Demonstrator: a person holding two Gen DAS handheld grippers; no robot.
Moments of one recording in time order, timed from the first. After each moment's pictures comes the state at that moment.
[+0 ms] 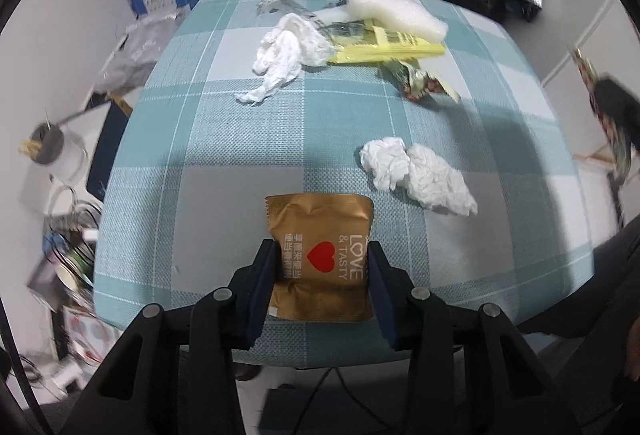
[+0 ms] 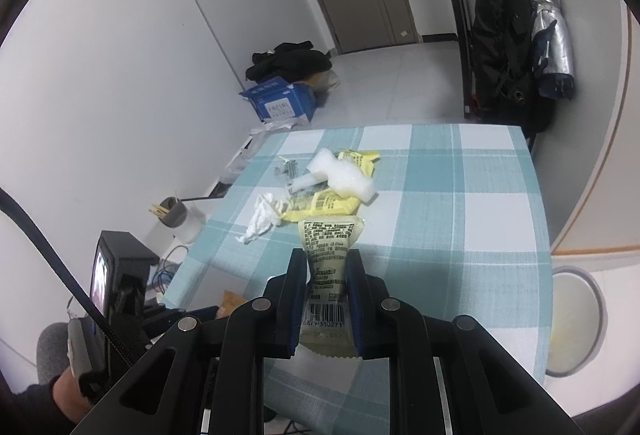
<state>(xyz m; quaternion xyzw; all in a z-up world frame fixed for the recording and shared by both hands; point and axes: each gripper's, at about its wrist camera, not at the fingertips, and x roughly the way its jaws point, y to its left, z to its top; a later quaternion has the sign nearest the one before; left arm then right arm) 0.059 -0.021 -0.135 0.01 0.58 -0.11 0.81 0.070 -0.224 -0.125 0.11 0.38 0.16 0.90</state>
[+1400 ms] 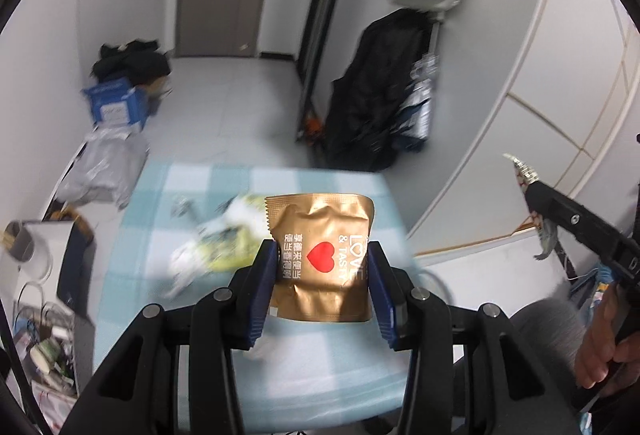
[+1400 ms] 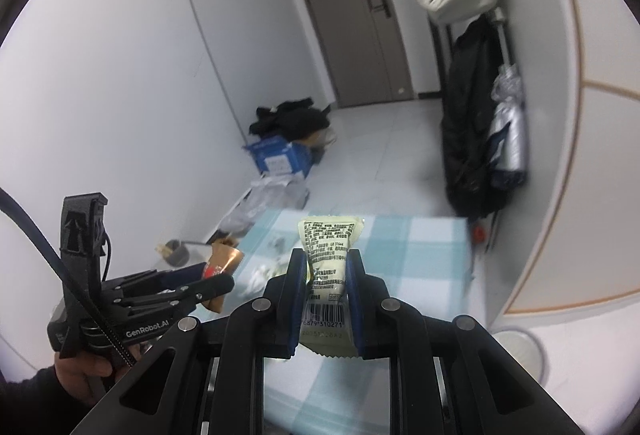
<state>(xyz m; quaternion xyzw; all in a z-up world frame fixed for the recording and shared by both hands) 0.064 -0.093 0.009 -0.04 0.38 -0.23 0.89 0.037 -0.305 -0.012 0.09 0.29 0.15 0.94</state>
